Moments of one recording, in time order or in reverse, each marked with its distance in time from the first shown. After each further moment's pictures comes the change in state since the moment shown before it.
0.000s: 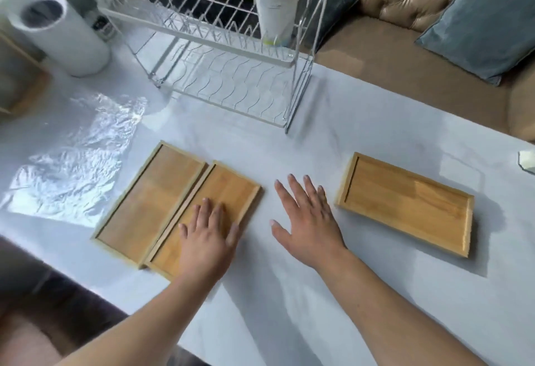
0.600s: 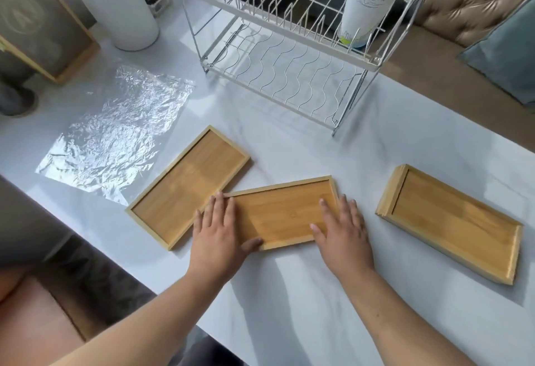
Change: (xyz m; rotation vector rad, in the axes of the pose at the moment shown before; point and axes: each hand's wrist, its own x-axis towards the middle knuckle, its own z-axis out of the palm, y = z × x) left_hand 0.002 -0.074 -0.012 0.094 0.044 0.064; right_hand 0.009 -0.029 0.043 -0.088 -0.092 0.283
